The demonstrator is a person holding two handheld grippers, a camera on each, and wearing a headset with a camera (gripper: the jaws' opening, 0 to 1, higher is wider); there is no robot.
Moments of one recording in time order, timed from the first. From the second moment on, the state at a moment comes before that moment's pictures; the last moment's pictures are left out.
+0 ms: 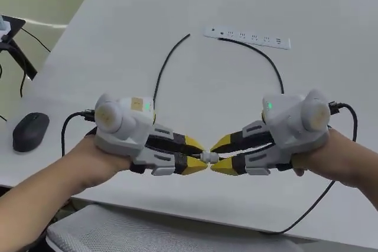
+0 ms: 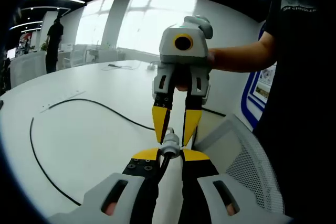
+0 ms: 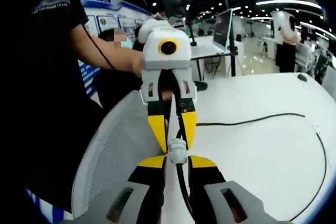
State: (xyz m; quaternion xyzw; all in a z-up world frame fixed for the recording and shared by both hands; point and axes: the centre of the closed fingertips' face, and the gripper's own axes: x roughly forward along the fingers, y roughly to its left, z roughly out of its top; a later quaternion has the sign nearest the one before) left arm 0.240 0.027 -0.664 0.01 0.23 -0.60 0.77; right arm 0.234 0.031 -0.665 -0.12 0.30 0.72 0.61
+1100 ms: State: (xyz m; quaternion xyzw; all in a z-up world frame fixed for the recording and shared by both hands) left arm 0.244 0.023 -0.656 0.05 0.23 -0.60 0.76; right arm 0.230 0.030 -0.646 0.09 0.42 0.73 0.54
